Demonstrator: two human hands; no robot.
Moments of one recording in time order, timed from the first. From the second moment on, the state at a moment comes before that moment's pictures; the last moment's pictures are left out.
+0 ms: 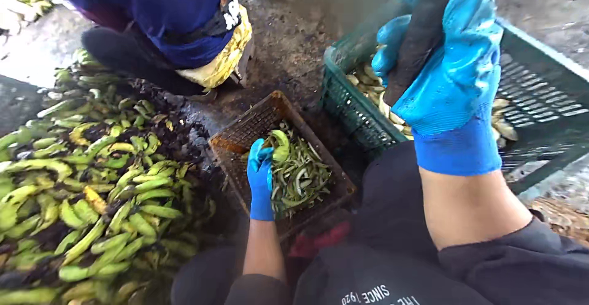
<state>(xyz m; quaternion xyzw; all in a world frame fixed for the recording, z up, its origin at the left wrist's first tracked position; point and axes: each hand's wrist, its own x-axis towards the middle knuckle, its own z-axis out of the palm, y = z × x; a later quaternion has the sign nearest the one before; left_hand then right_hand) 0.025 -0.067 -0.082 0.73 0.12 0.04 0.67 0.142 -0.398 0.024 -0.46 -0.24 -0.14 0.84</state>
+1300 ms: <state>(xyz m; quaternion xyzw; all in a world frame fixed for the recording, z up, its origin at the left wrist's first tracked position) 0.028 -0.043 0.026 0.51 0.20 0.11 0.83 0.020 -0.249 0.041 -0.65 -0.06 0.09 0.75</state>
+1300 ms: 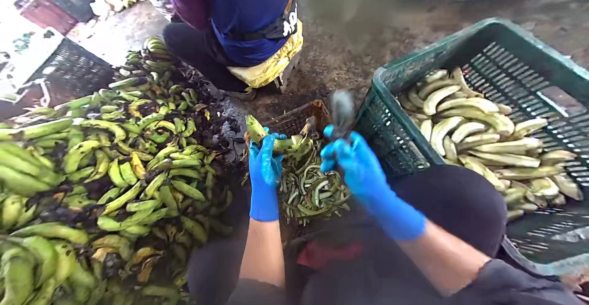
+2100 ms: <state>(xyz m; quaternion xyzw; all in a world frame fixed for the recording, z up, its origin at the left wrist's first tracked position) 0.008 -0.017 0.099 0.42 0.02 -0.01 0.91 0.107 -0.252 0.092 -0.82 -0.38 -0.07 0.41</state>
